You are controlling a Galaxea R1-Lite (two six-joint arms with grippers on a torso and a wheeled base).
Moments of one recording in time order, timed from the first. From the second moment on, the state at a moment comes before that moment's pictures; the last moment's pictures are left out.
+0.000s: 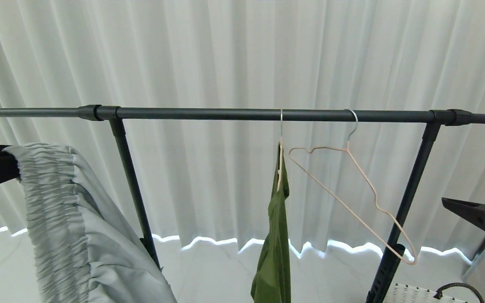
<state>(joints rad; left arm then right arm) -0.85 1.09 -1.31 0.71 0.56 0.02 0.56 1.06 -0.89 0.28 -0.34 -0.01</state>
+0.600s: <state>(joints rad) -0.86 1.09 -1.30 0.71 0.56 0.03 0.44 1.17 -0.87 0.26 -0.15 -0.01</state>
